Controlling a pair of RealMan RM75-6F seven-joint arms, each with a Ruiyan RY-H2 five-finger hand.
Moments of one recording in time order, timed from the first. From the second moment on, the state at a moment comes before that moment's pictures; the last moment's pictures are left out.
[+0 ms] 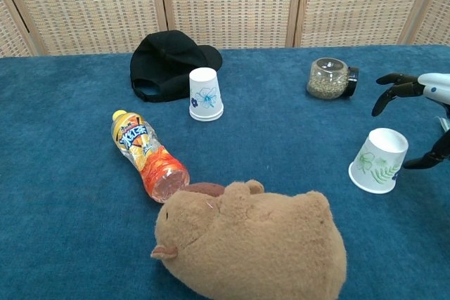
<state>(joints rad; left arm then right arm) -0.31 -1.21 0.05 -1.80 1.39 1.42 0.27 0.44 -1.38 0.17 -1.65 -1.20 1.07 -0.27</state>
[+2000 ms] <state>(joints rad) -0.29 -1.21 -0.05 -1.73 1.35 1.28 0.13 1.00 -1.69 0.45 -1.41 -0.79 0.96 -0.48</state>
